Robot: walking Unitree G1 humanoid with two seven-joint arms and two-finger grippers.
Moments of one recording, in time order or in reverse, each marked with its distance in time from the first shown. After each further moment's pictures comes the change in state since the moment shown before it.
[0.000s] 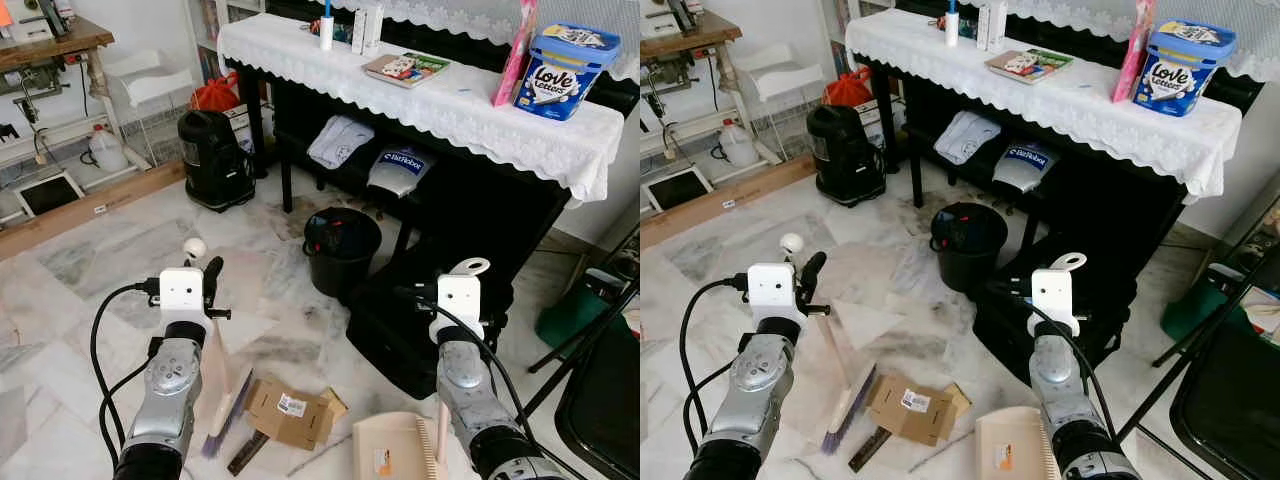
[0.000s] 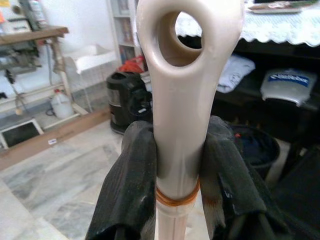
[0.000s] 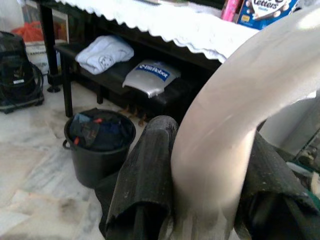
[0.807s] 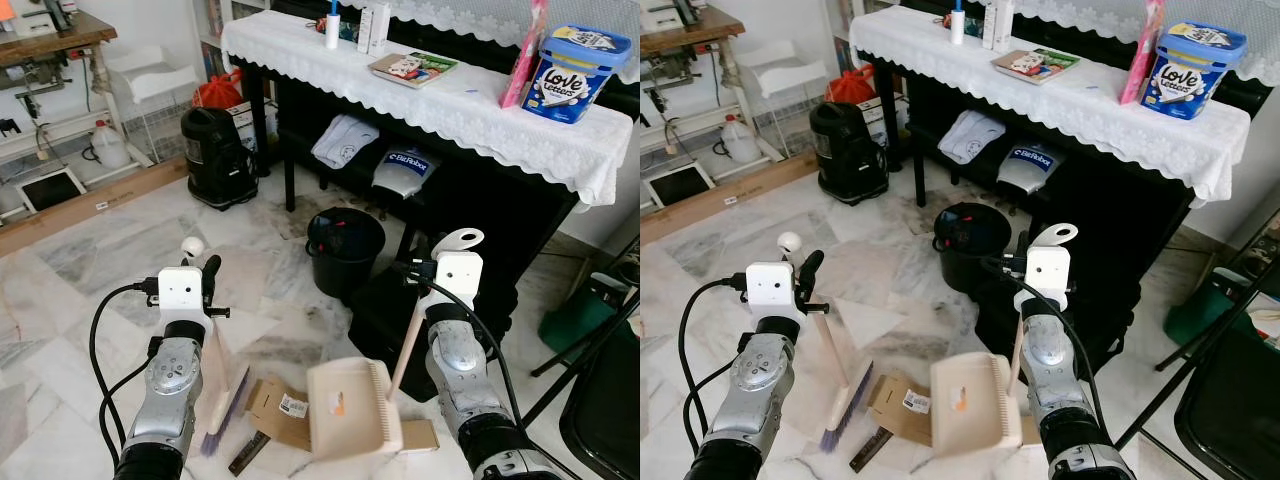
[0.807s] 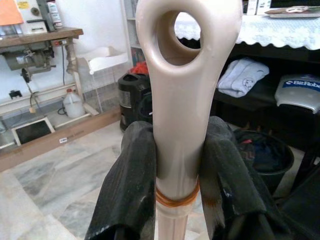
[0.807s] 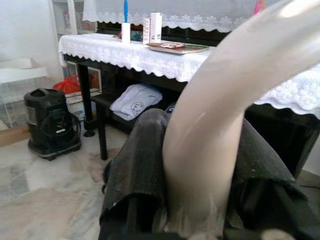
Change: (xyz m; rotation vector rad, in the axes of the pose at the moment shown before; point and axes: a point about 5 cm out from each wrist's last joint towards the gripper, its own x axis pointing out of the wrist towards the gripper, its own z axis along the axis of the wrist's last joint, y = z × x) left arm 0.000 0.002 0.003 0.006 -0.024 0.055; right arm 0.007 0.010 0.042 0.146 -0.193 0.094
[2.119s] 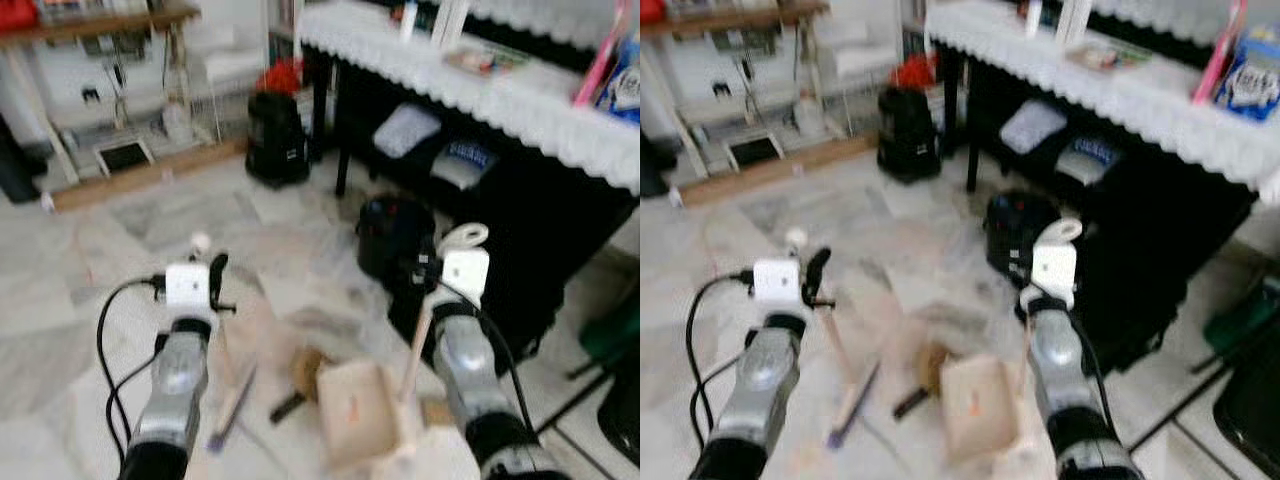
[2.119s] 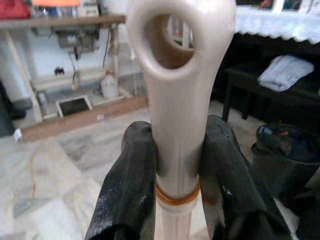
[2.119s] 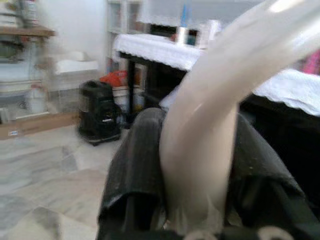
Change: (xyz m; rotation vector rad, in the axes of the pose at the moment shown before) left arm -0.002 0.005 -0.002 -0.005 0.010 0.012; right arm 0.007 0.012 0.009 0.031 -0.024 0.071
